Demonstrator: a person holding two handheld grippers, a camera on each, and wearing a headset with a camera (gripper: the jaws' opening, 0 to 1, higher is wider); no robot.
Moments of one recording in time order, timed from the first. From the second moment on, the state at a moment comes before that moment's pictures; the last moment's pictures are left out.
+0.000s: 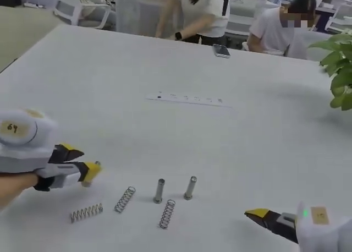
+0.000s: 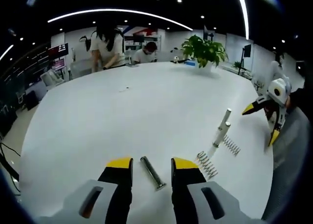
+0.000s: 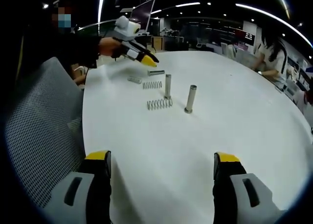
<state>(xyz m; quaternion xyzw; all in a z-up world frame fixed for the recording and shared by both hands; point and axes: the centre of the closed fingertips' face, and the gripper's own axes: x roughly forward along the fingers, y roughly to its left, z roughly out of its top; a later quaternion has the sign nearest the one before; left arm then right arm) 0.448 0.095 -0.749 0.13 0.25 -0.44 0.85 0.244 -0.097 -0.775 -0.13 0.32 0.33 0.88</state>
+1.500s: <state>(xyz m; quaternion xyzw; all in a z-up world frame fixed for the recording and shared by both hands) 0.464 0.081 -0.783 0.21 0.31 -0.42 0.83 0.245 -0.099 -0.774 -0.13 0.31 0.33 0.88</state>
